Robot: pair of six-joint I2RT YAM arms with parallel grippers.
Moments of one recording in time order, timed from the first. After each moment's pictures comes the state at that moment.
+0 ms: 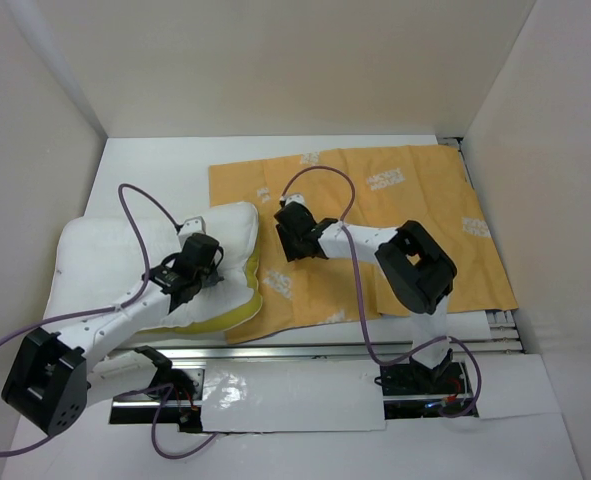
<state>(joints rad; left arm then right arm) -0.49 1.10 0.59 -0.35 -0.37 -0.66 0.76 1.95 1.24 -0.24 0.30 0.32</state>
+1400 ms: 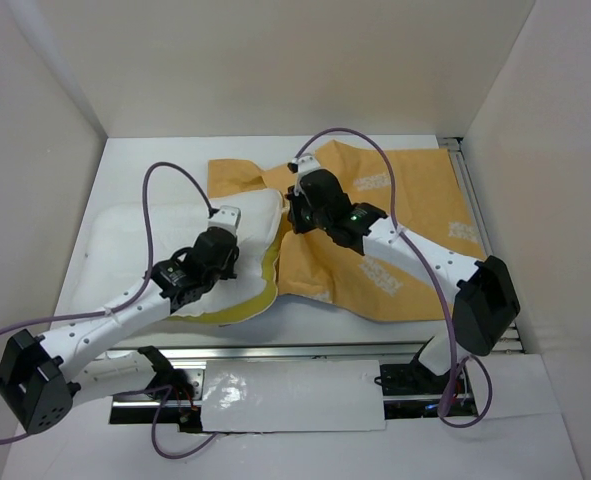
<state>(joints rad) -0.68 1.07 0.76 -0.39 -0.44 -0.34 0.75 1.55 1.27 -0.28 0.11 0.27</state>
